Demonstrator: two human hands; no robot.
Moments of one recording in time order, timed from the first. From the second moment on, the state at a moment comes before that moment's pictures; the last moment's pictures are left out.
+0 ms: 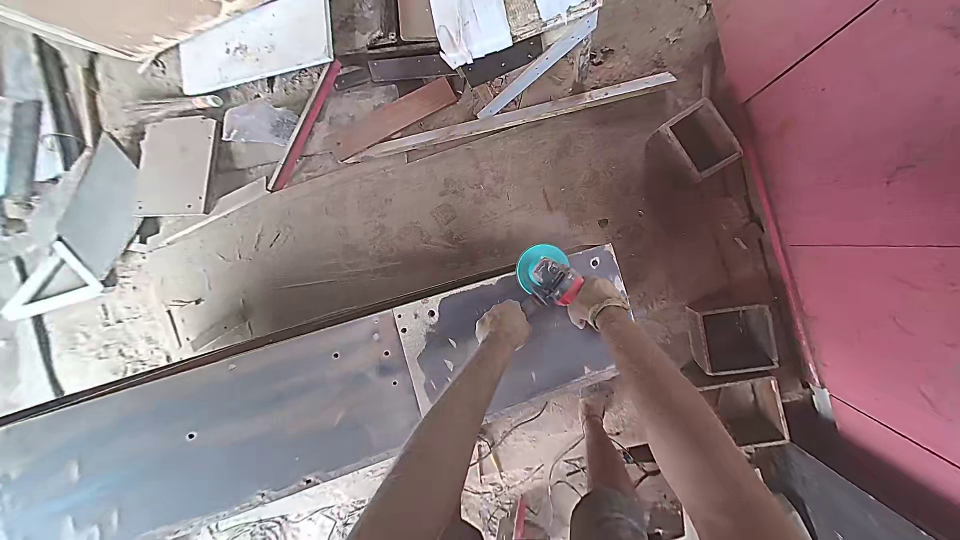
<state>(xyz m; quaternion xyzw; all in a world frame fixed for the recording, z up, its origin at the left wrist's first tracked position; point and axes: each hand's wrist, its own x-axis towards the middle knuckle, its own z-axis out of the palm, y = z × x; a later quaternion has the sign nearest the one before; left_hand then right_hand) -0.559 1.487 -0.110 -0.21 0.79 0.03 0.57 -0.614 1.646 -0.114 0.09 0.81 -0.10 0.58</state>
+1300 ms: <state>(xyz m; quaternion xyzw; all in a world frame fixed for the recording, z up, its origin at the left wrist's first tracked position) -0.349 1.485 -0.104 -0.16 0.77 0.04 0.61 -0.406 1.666 -0.101 0.13 0.75 -0.20 0.62</state>
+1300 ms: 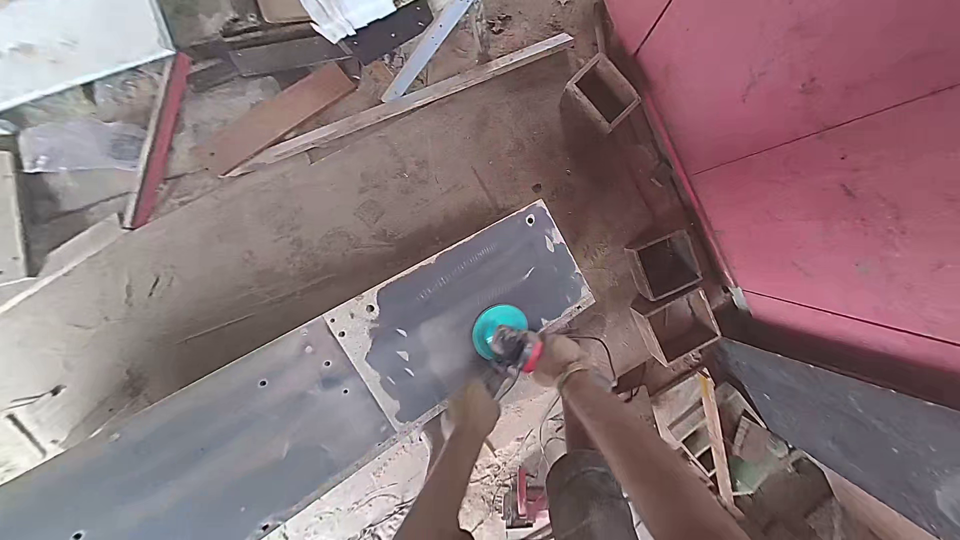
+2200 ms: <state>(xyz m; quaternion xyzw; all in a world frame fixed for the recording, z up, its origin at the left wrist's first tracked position) -0.431 1.611 -0.138 -0.09 0.75 0.11 0.64 -0.484 1.774 -0.085 0.17 0.78 -0.04 0.60</state>
